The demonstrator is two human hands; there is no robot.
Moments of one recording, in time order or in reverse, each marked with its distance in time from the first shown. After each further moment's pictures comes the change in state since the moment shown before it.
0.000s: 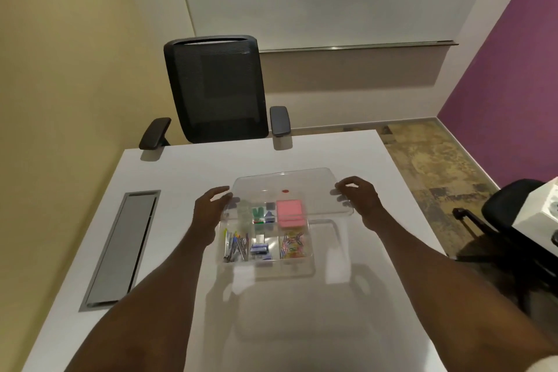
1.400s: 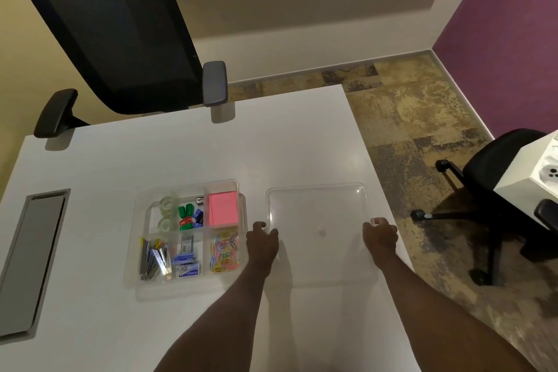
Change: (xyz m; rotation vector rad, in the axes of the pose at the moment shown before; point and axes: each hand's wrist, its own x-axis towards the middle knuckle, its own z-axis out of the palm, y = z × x) left_hand 0.002 -0.170 0.306 0.556 -0.004 -0.400; right_hand 0.087 0.163 -0.201 -0.571 0.458 0.491
